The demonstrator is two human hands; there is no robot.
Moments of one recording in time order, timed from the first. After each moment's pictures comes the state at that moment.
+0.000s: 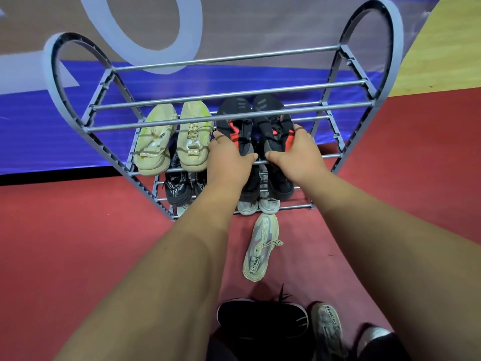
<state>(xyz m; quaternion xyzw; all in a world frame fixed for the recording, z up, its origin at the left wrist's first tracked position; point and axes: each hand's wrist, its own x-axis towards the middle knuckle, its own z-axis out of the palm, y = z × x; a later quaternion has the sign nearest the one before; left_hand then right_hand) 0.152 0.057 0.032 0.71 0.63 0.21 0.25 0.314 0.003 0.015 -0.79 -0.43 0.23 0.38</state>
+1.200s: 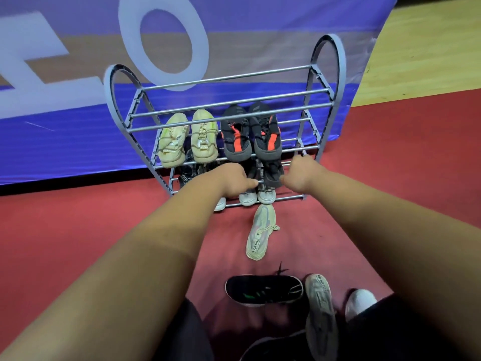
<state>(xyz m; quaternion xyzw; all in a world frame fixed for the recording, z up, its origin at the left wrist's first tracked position) 0.091 -0.035 0.102 0.84 0.47 -0.12 0.25 0.276 -0.127 0.100 -0.83 -0.50 0.24 0.05</state>
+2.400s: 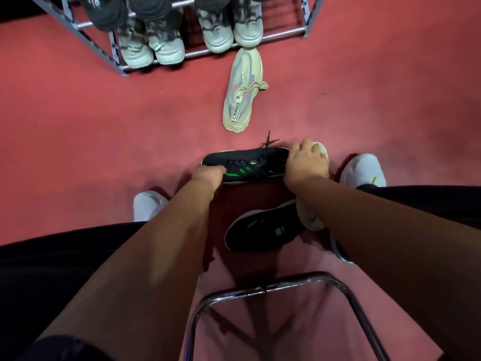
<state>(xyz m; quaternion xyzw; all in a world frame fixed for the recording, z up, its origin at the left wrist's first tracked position) -0.009 -0.198 -0.266 0.37 0.75 -0.08 0.54 0.197 -0.302 -0.213 -0.84 -0.43 0.26 -0.20</state>
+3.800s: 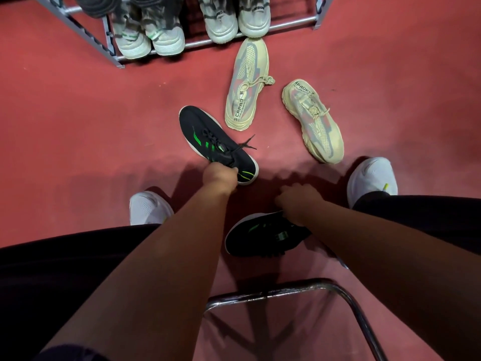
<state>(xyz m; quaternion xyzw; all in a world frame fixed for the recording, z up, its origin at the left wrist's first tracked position) 0.015 -0.208 -0.284 0.41 0.74 -0.06 0.52 0.174 -0.336 -0.230 -0.61 -0.64 0.37 -0.30</state>
